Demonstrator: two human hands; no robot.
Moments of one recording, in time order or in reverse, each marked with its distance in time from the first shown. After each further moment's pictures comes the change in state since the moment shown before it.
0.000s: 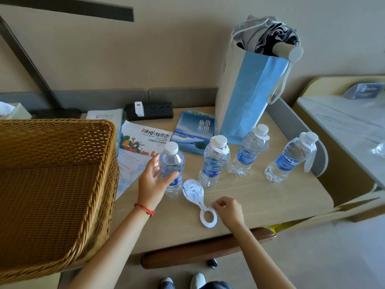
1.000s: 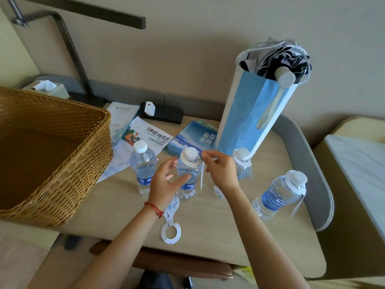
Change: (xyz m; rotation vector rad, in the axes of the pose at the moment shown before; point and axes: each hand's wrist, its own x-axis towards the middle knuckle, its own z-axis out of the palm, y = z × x) left_hand -0.009 0.027 0.139 0.023 0.287 -0.039; right_hand 0.067 -0.108 -0.123 0.280 -0.152 -0.645
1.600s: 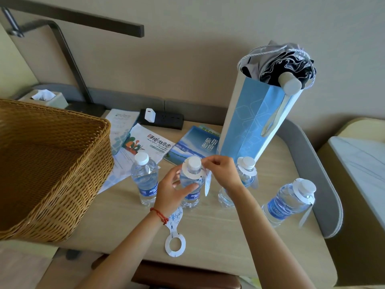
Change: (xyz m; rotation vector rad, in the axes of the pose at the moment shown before) left_hand 0.018 -0.006 0.003 0.028 -0.083 0.022; right_hand 0.028 -0.002 0.005 0.087 -0.123 0.121
